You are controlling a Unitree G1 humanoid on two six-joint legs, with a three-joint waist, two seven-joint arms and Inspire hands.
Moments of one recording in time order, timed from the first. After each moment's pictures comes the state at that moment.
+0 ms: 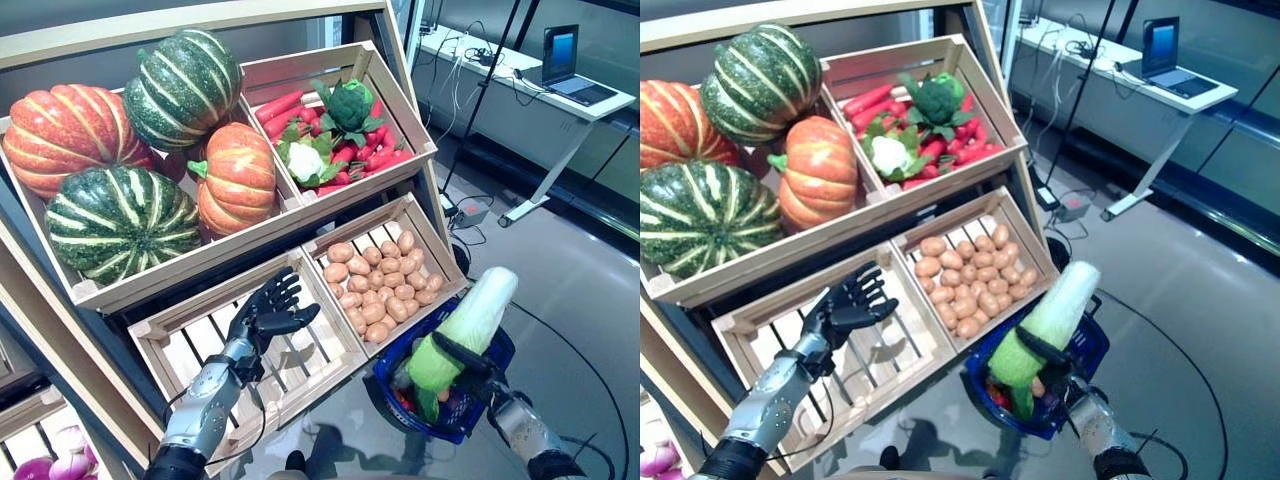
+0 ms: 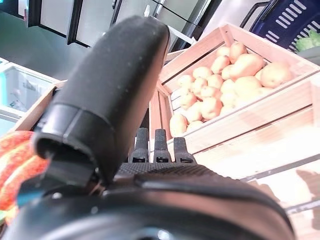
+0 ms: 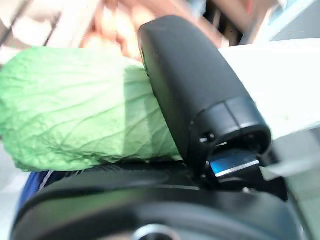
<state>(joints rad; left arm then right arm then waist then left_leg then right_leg) -0.01 0.40 -0.18 0.25 -0.67 -0.02 -0.12 -0.08 -0.35 -0.01 0.89 1.04 0.10 0.16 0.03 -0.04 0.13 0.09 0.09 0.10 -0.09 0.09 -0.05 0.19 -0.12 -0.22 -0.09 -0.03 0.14</state>
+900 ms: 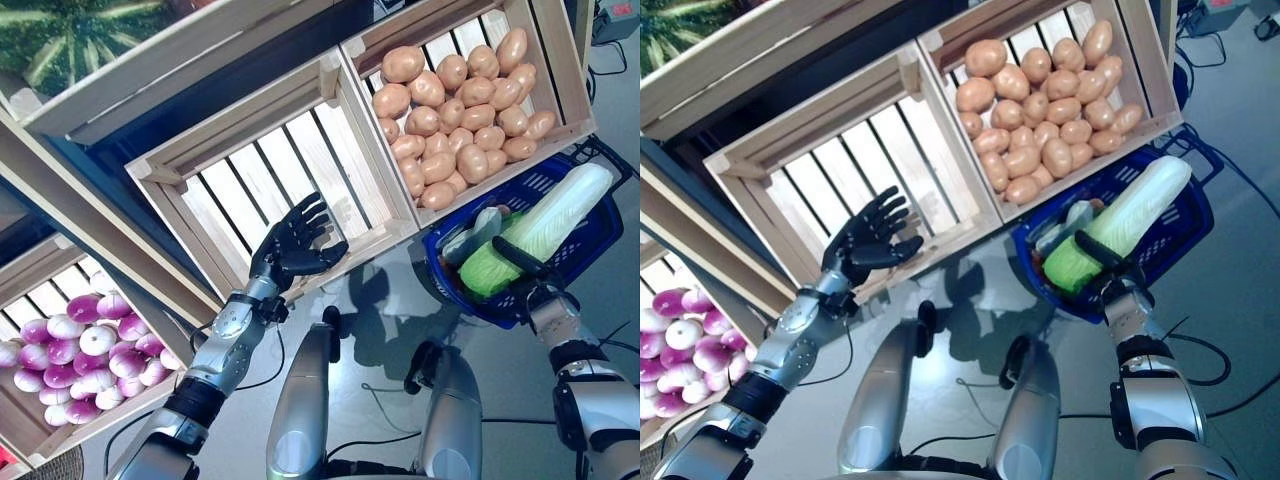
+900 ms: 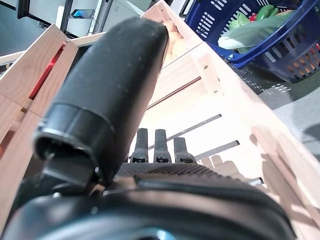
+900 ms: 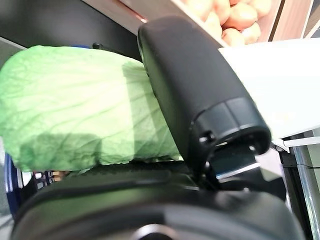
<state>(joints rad) -0.34 0.45 -0.35 0.28 -0.77 -0.20 -0.06 -0.68 -0.56 -0.02 1.13 1.07 0.00 0.02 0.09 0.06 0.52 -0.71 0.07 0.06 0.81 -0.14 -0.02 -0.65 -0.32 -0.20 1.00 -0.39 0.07</state>
